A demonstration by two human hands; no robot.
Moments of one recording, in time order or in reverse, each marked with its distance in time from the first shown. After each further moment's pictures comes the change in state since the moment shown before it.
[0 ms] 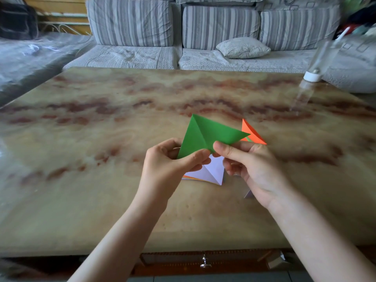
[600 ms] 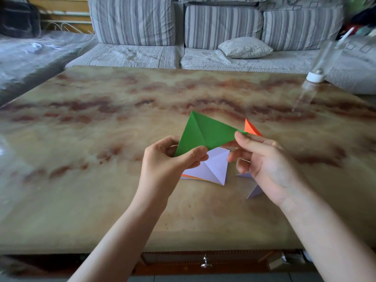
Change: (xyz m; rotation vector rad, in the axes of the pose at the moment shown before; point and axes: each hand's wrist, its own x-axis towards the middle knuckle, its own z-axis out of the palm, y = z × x) left_hand 0.003 -0.002 -0.004 -0.037 0.057 0.006; right_hand 0.003 -0.007 -0.009 0.177 -0.031 -0.001
